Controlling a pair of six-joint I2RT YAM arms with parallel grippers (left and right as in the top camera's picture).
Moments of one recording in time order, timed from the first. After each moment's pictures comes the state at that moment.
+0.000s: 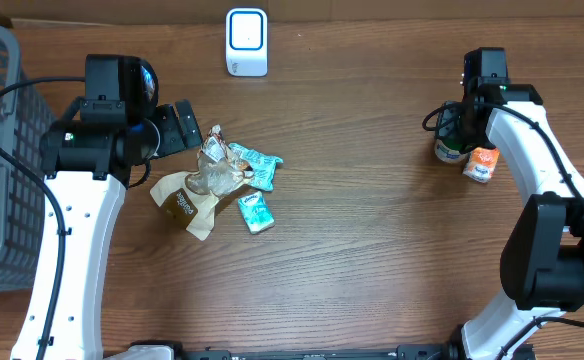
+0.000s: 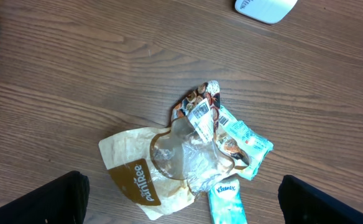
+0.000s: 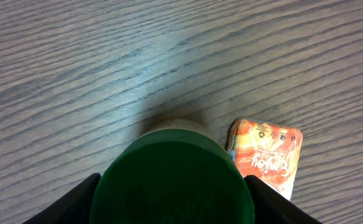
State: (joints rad) left arm -0.05 1.44 1.49 -1.06 -0.01 -0.36; right arm -0.04 1.89 1.45 -0.81 0.16 0.22
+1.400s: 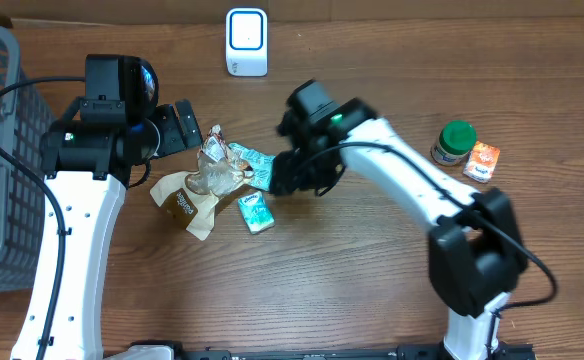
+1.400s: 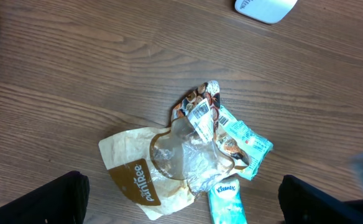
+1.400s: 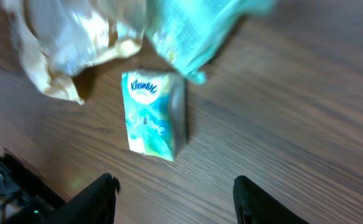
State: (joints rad) left arm -0.05 1.44 1.49 -1.06 -0.01 -0.36; right arm 0.61 2.01 1.61 -0.98 -0.41 0.29
